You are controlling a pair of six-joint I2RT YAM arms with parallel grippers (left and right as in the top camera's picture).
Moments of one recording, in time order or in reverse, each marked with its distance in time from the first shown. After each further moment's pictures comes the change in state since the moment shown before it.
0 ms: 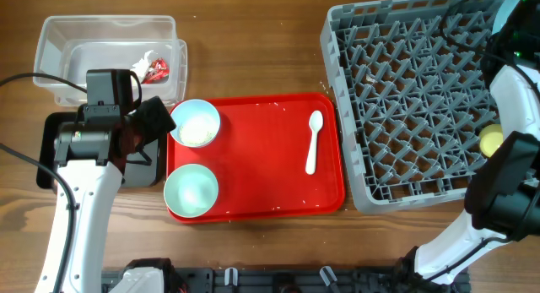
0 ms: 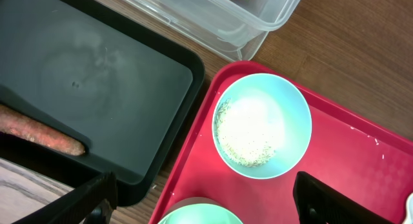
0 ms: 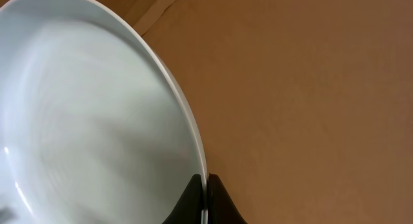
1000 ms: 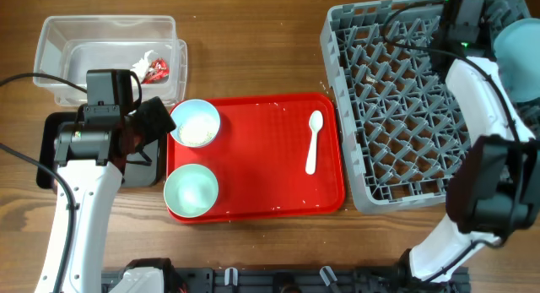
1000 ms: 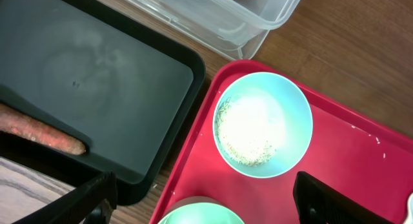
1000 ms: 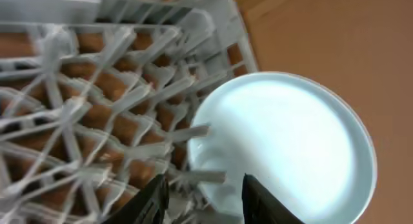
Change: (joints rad) left arm 0.000 0.000 0.000 -0.003 0.000 0.003; right arm 0.236 -0.037 -0.007 -0.432 -0.041 0.280
